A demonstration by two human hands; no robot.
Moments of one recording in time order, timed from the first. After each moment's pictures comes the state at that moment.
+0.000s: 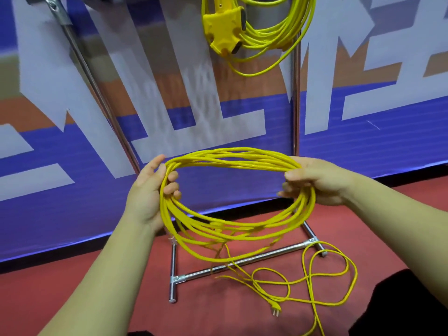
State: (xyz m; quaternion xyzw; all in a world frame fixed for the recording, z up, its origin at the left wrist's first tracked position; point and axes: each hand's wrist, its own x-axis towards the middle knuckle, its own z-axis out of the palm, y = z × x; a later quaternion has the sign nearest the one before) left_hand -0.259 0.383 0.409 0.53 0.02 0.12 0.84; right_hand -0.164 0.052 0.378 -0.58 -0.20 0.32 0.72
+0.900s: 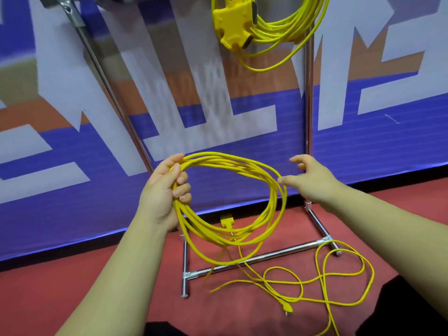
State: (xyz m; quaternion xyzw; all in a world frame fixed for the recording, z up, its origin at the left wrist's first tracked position) left_hand -0.268 0.376 0.415 0.55 0.04 0.11 0.83; right_hand -0.163 0.093 0.352 -0.84 -0.04 0.03 0.54
